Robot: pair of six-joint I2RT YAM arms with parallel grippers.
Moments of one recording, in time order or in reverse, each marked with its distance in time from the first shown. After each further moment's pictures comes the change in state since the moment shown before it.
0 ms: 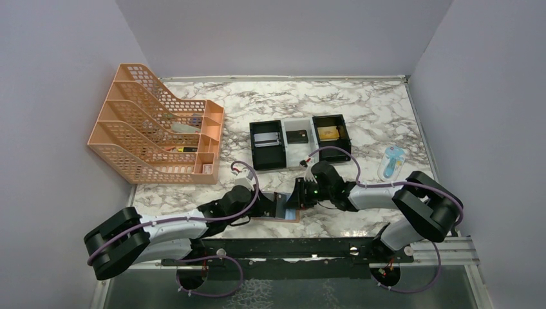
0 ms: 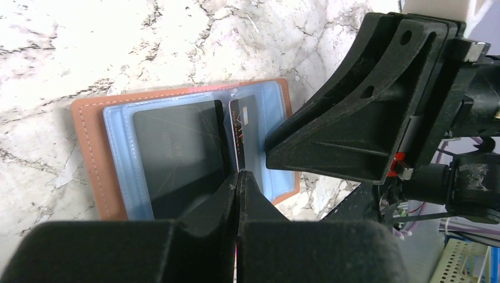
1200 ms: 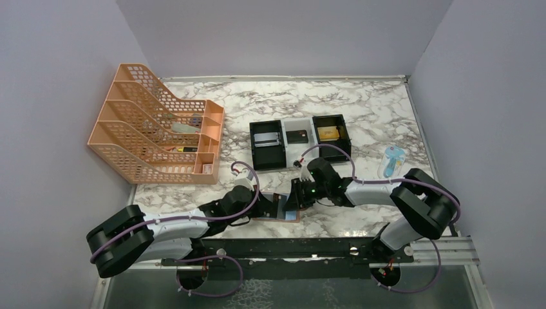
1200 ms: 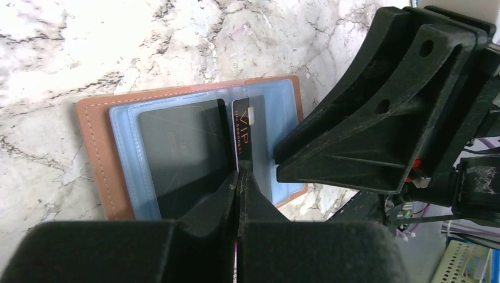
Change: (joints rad) left arm 0.010 0.003 -0.024 0.010 0.005 -0.011; right arm 0.000 0.024 0.071 -0.087 -0.115 -0.122
